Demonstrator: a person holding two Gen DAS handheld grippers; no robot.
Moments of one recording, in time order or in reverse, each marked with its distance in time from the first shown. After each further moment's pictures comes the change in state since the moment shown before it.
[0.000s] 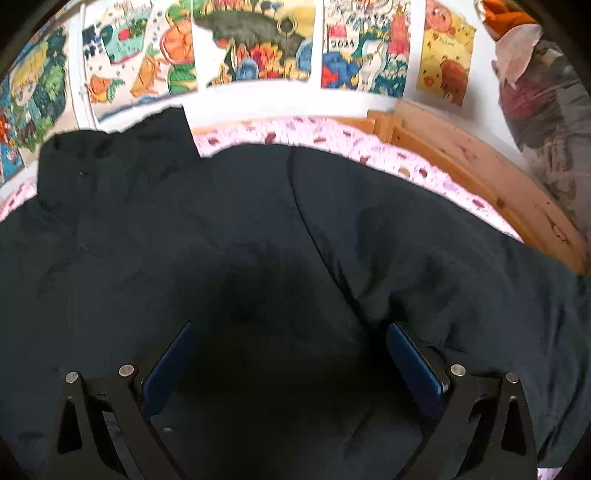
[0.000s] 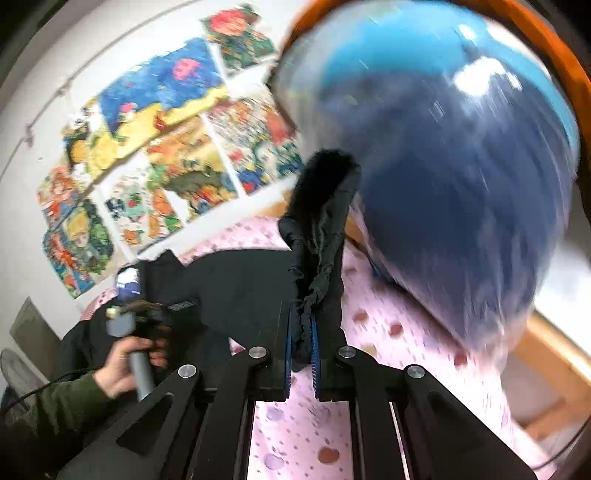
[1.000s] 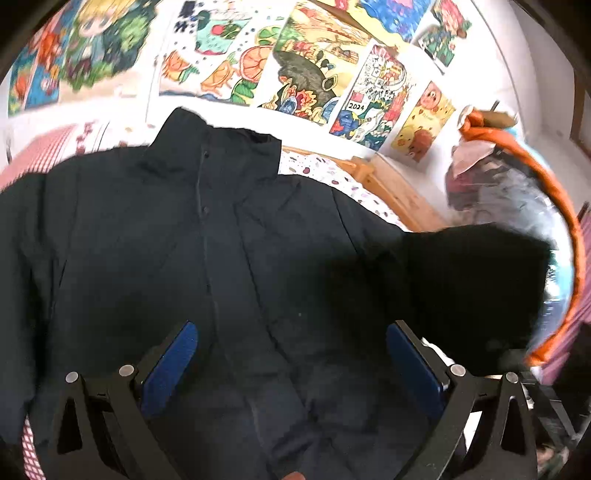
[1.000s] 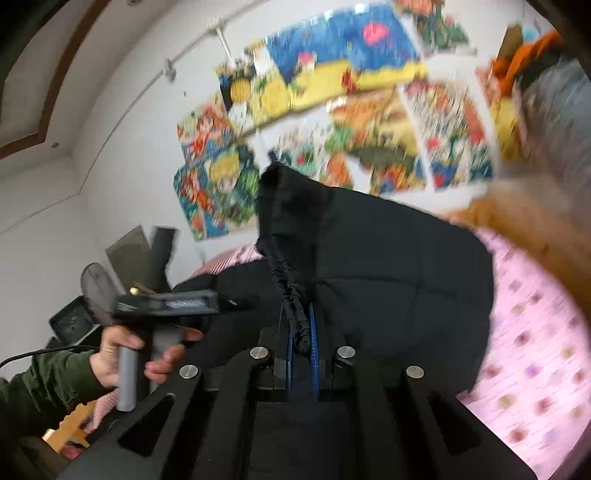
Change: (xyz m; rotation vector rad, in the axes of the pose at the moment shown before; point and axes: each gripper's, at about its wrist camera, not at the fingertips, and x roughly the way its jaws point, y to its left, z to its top) left arm -0.182 0.224 -0.048 -0.168 -0.018 -0.357; right arm 0.030 0.186 -0.051 -0.239 0.177 0.531
